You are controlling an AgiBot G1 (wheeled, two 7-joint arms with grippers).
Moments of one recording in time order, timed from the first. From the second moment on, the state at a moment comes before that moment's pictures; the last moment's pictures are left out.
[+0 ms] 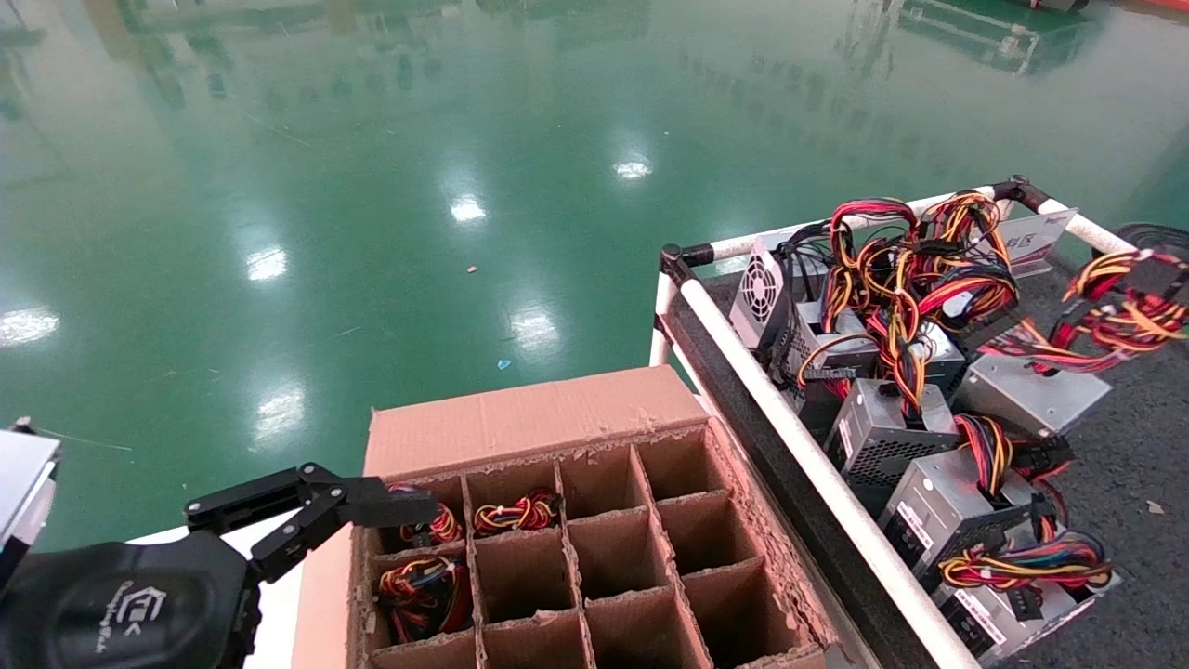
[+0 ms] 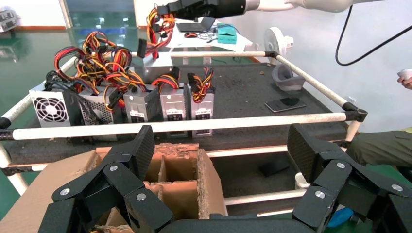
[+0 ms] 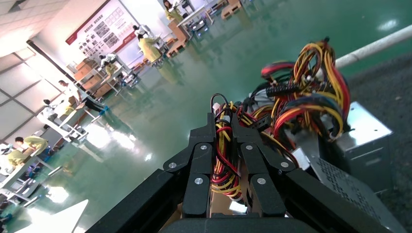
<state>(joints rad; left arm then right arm) -1.09 0.59 0.33 -1.27 0.69 1.48 -0.16 1.48 -0.49 -0.21 0.20 -0.92 -1.58 0.43</state>
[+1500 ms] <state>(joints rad) -1.09 0.59 0.33 -1.27 0.69 1.48 -0.16 1.50 -0.65 -0.27 0.11 -0.99 -1.40 0.31</state>
